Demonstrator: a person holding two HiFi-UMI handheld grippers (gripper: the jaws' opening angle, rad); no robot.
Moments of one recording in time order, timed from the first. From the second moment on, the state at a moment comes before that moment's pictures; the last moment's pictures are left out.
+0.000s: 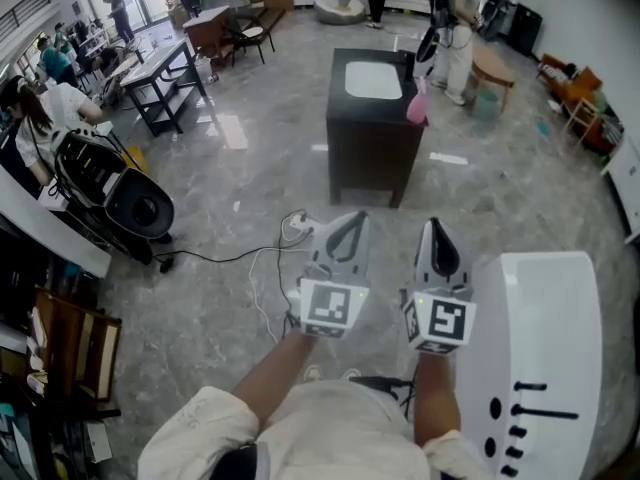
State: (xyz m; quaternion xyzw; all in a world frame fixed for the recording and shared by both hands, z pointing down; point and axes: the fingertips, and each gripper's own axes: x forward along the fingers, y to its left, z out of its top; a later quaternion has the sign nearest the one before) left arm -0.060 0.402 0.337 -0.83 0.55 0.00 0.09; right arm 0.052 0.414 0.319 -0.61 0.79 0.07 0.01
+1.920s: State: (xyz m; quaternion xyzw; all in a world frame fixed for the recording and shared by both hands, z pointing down) left arm -0.118 0.121 0.364 -0.85 0.52 0.03 0.05; right arm -0.009 0.141 0.344 -0.63 0.77 0.08 -0.02
